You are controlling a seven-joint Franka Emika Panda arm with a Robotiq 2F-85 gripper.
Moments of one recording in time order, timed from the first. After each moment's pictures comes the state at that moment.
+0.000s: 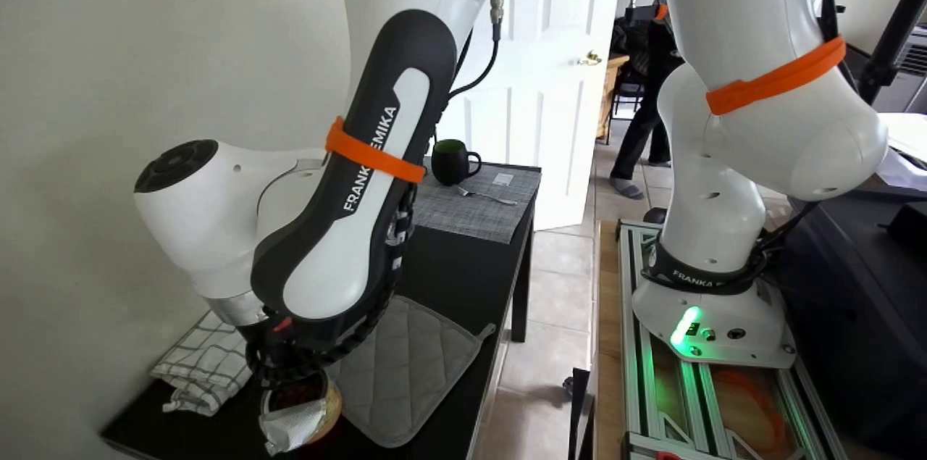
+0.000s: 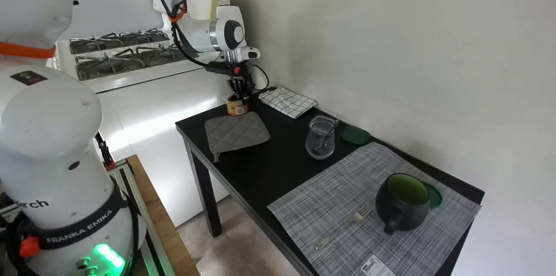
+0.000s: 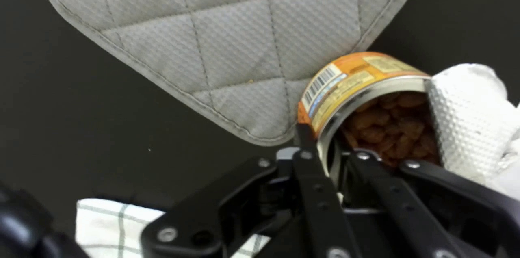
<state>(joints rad) 0.48 0.46 0.04 -2.07 -0.23 2.50 0.43</state>
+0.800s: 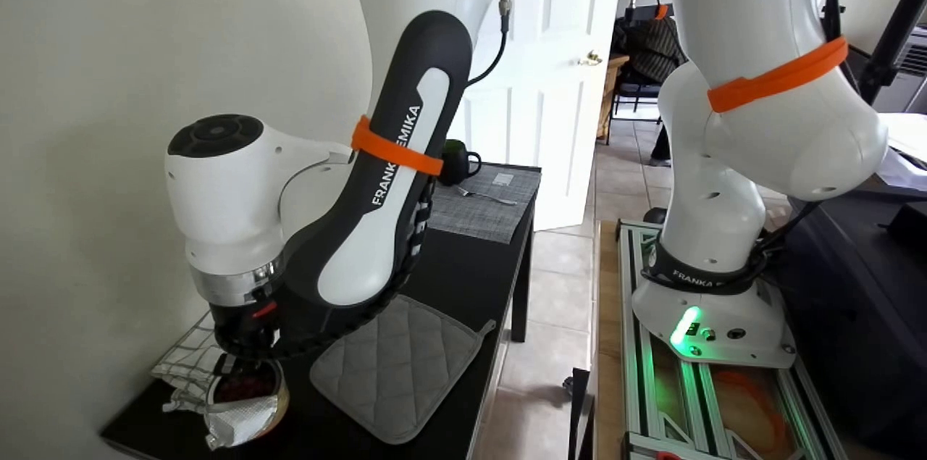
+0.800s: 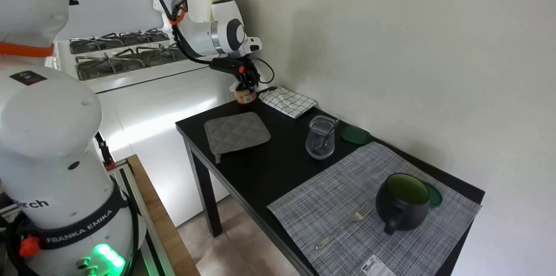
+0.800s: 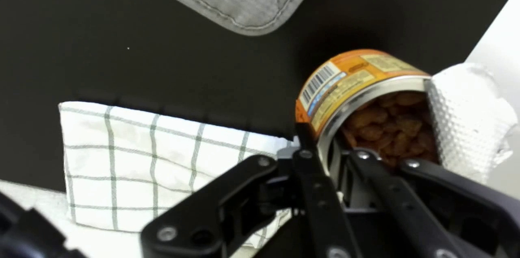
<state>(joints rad) 0.48 0.43 0.01 -2.12 -0.32 2.79 0.48</state>
